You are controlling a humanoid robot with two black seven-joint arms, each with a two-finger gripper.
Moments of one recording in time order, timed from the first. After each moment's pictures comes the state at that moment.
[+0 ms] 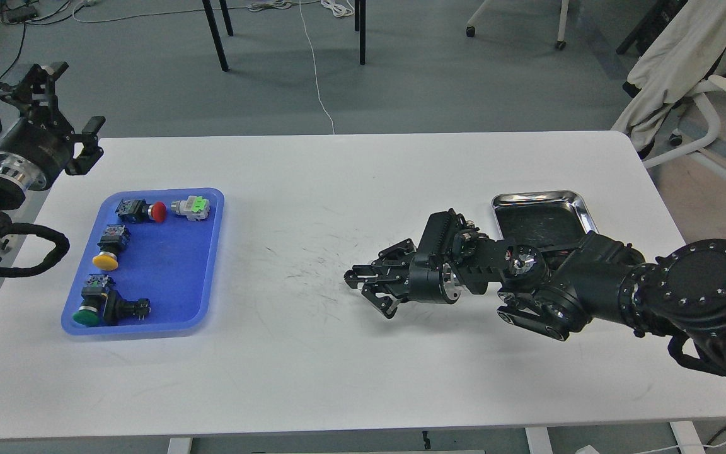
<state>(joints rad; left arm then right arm) -0.82 0.57 -0.49 -0.54 0.02 -0.36 -0.38 1.11 0.00 -0.61 0.65 -1.41 -0.39 0.49</state>
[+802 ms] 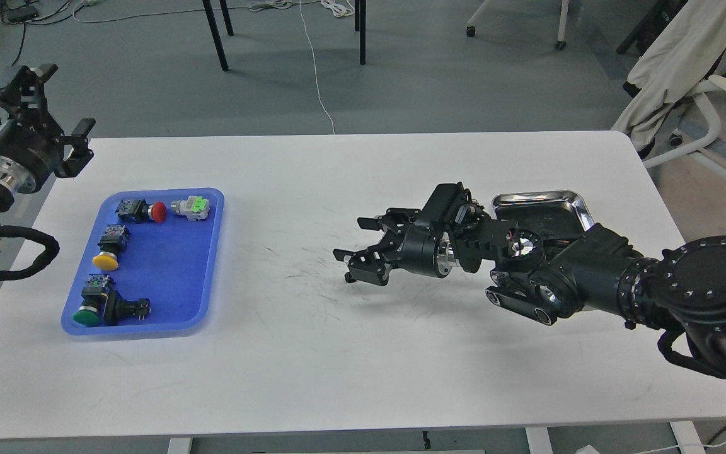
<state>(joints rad) -0.82 0.59 -0.49 -0.54 0.02 -0.37 -0.38 1.13 0.00 -0.48 0.61 -1.29 -0.38 0.49</state>
